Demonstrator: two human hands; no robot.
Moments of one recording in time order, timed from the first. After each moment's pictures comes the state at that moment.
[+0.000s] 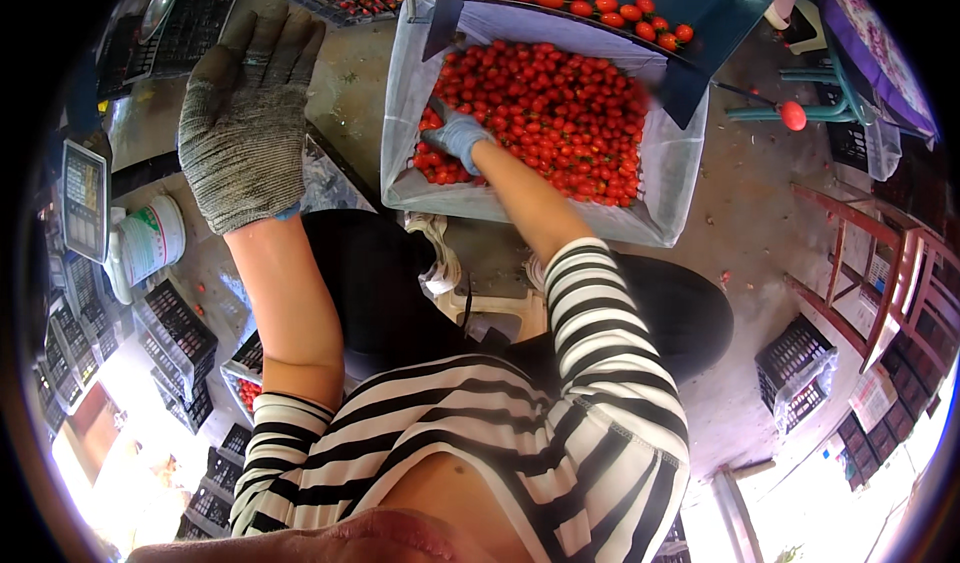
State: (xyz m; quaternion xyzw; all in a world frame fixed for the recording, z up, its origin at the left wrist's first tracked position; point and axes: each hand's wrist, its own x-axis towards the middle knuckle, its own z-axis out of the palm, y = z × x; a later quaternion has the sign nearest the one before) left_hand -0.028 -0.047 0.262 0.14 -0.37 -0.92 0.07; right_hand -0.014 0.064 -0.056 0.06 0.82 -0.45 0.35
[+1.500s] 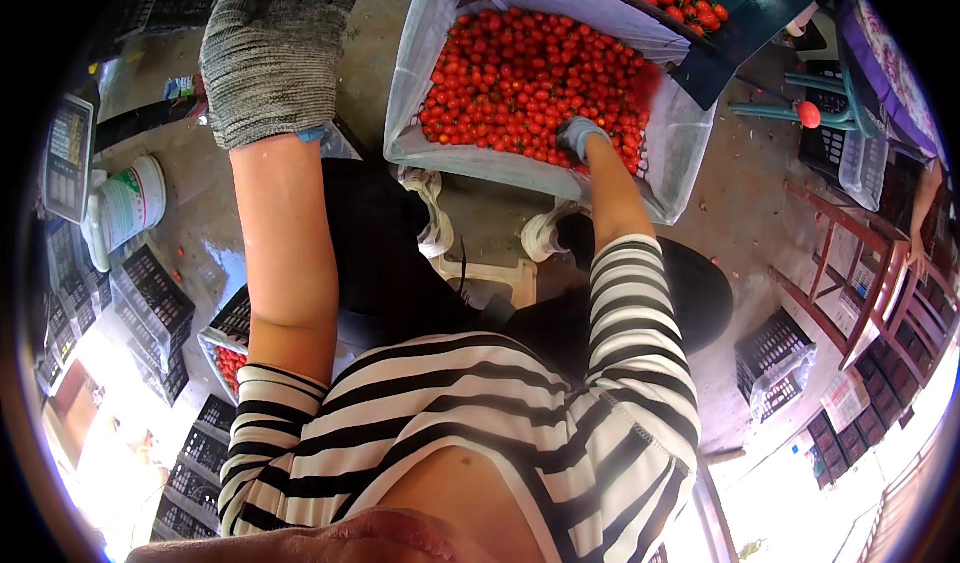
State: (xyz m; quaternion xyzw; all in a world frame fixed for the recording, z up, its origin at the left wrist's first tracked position) left_hand -0.028 -0.050 0.254 0.13 -0.38 -0.91 0.05; right_hand 0.064 0.246 -0.147 0.10 0.82 -0.26 0.49
